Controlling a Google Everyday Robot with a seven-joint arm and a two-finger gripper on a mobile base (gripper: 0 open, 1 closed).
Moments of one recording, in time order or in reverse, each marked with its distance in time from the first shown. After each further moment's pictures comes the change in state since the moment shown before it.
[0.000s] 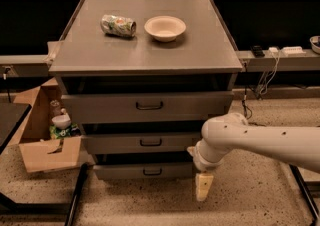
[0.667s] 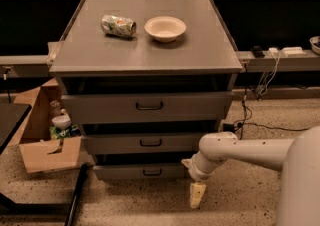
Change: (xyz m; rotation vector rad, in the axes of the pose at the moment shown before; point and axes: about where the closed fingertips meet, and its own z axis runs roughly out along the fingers) arm 0.007 -0.013 0.110 -0.045 -0.097 -0.022
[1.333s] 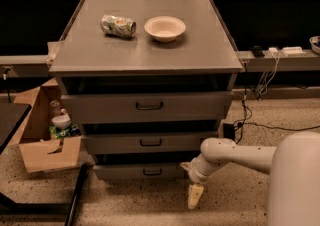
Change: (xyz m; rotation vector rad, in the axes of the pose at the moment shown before) arm 0.019 -0.016 0.056 -0.024 -0.089 0.011
